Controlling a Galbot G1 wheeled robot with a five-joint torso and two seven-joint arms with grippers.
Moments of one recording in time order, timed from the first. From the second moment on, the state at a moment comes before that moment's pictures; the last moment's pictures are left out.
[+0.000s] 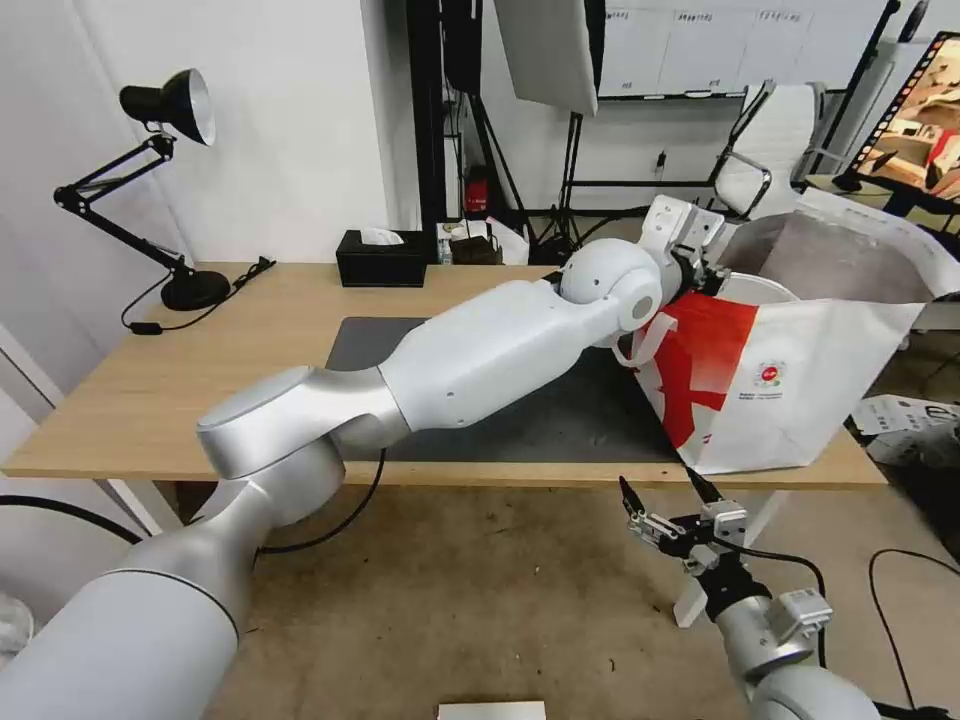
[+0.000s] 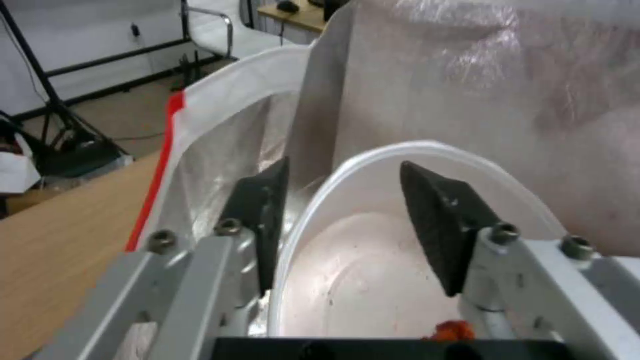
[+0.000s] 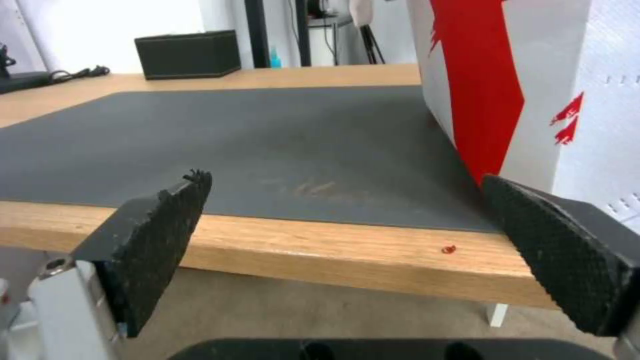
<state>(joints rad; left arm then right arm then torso) -0.19 -1.59 0.66 -1.21 -1.20 0.46 -0.29 -1.68 0.93 0.43 2.12 0.53 0.14 0.17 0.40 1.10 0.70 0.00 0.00</state>
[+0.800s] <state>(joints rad) -0.10 -1.05 0.46 -1.81 -1.21 0.39 -0.40 -1.68 0.93 0.43 2.12 0.53 0.14 0.17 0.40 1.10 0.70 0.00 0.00</state>
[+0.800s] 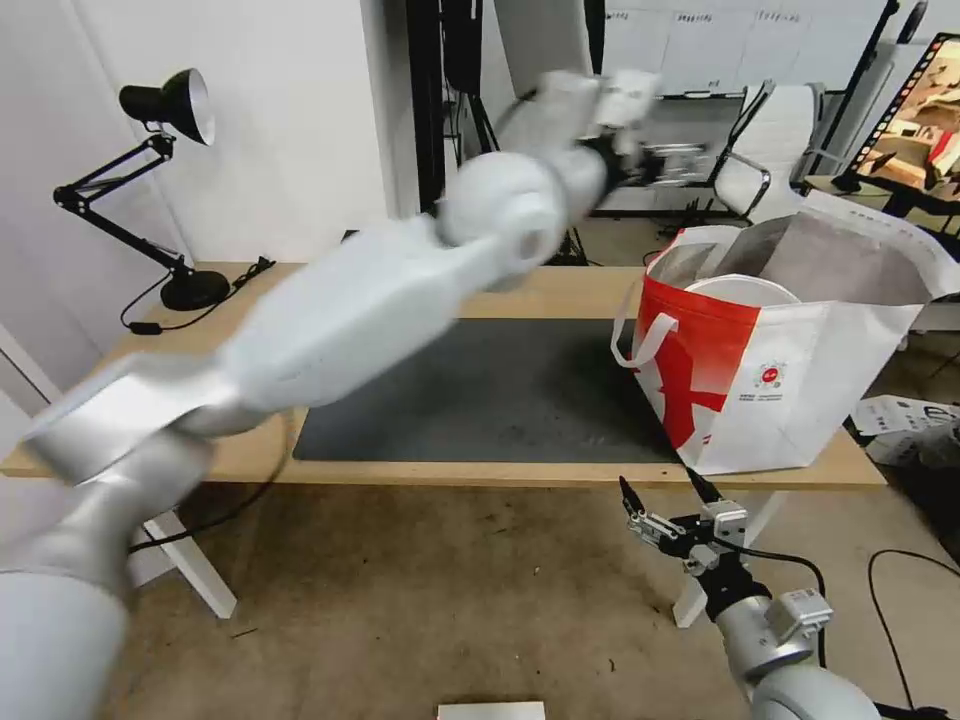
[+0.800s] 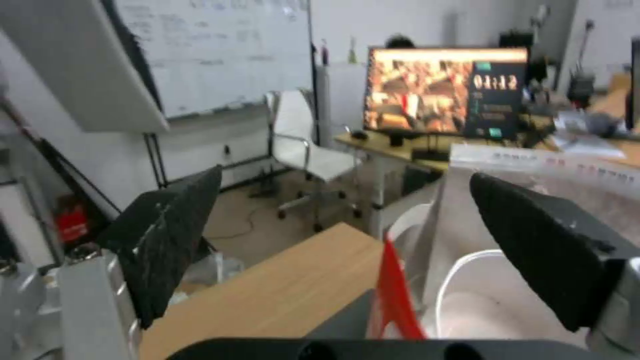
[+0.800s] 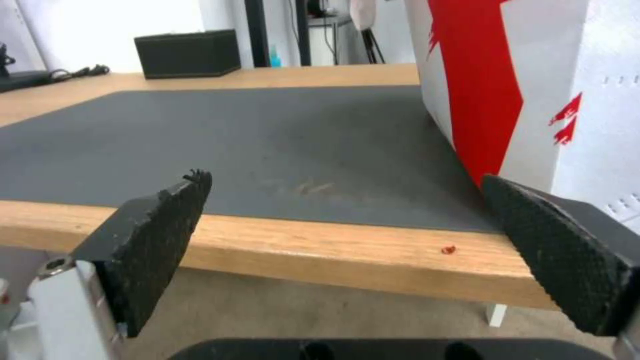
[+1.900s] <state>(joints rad) 1.69 -1.12 -0.50 -2.26 -0.27 -0.20 -0.28 -1.68 0.93 0.43 2.12 0.53 0.14 0.17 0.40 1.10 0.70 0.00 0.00</state>
